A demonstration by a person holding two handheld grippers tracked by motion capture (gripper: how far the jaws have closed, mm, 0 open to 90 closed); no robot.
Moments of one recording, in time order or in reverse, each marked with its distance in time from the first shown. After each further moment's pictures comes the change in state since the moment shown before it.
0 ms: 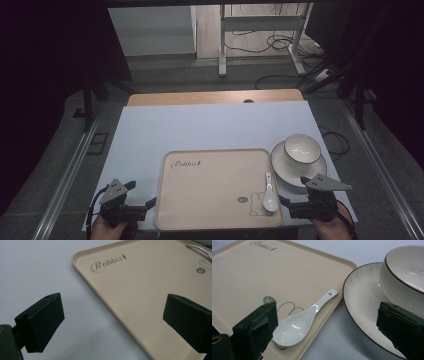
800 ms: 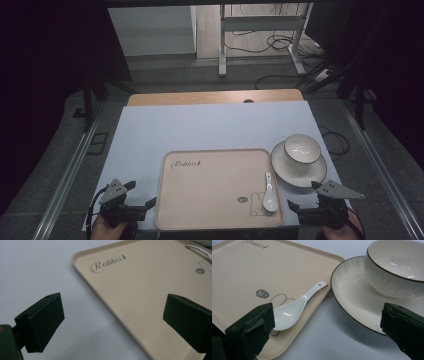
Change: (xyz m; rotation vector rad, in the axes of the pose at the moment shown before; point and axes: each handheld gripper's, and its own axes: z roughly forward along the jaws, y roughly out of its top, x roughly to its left) left arm 0.000 0.000 0.000 -0.003 -0.002 -0.003; right arm -0.007 -0.017 -0.018 -0.018 -0.046 0.016
